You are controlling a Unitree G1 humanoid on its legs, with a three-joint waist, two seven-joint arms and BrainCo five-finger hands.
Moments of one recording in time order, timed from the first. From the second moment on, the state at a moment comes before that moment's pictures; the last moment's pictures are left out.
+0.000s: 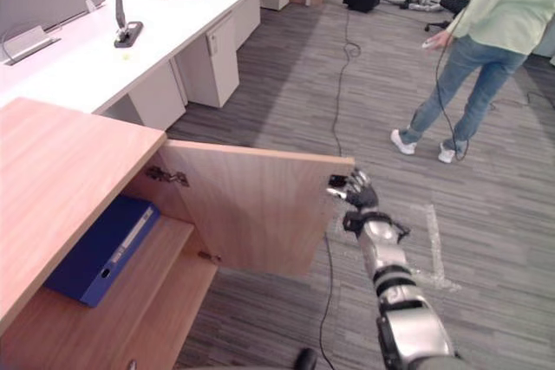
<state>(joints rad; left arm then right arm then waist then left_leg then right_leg) 0.22 0.03 0.54 1.07 -0.70 -0.16 -0.01 -0.56 -0.29 0.07 0.89 0.42 -0.12 0.00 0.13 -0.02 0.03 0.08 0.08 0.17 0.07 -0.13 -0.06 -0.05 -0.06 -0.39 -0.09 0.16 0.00</state>
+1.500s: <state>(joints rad) 0.19 0.14 1.13 1.18 -0.75 -0.14 -0.06 -0.34 -1.07 0.97 -0.11 0.30 -0.03 0.80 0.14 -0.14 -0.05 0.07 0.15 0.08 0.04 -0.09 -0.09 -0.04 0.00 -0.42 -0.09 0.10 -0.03</state>
